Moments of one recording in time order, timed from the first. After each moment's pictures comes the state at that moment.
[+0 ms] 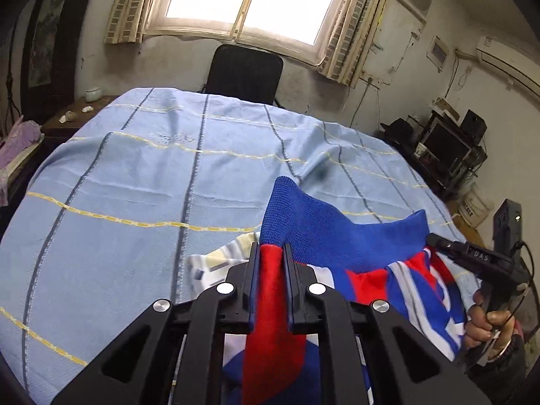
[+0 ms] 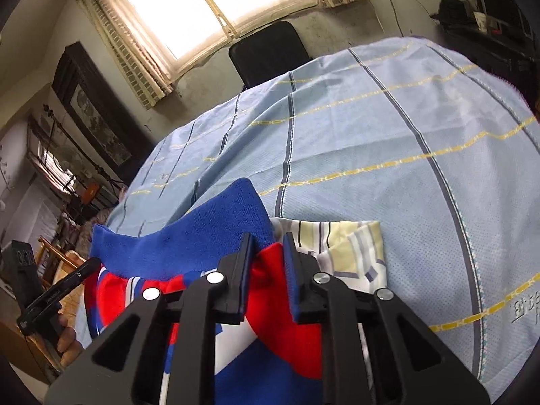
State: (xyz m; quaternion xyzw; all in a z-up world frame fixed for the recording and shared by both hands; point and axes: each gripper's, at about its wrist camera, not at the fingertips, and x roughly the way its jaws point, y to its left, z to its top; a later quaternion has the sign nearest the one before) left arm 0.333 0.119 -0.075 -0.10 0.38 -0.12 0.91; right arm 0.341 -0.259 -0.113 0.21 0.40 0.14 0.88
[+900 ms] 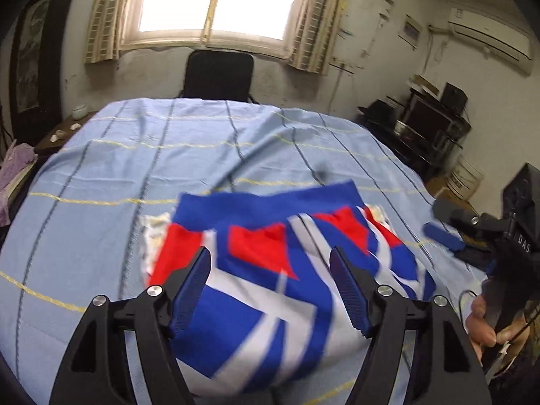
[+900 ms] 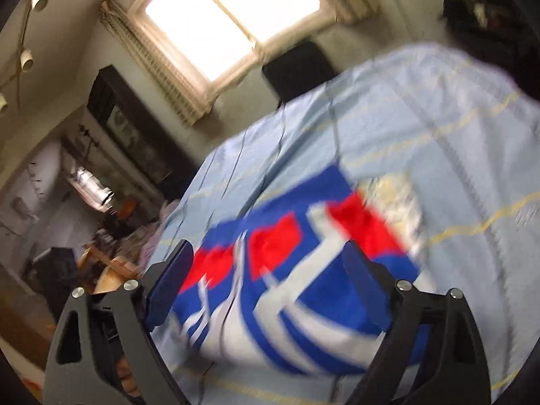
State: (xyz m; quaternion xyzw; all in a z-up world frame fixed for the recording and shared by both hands) left arm 0.254 0.038 -0.052 -0.06 0.37 -0.16 0.91; right arm 0.247 -0.250 -0.080 0.30 0.37 0.23 0.85
